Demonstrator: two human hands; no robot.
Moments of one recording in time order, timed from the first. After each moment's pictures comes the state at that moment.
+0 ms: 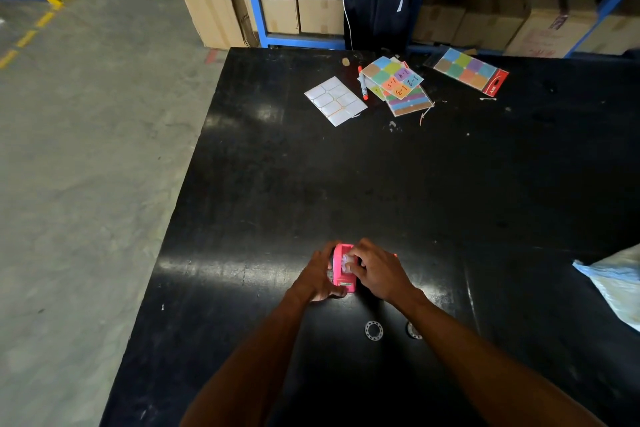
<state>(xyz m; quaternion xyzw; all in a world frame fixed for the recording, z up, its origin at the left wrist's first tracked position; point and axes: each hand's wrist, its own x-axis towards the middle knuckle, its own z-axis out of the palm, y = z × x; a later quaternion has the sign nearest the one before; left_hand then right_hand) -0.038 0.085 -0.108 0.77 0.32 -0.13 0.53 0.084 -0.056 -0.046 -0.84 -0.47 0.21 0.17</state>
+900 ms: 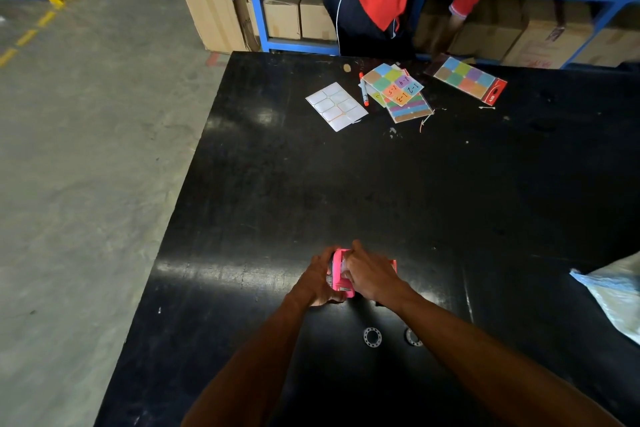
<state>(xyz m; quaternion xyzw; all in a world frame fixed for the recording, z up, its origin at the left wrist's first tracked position) -0.037 0.086 -0.101 0.77 0.31 -0.14 0.54 0.075 -0.028 -0.017 -0.82 -0.51 0.24 0.00</state>
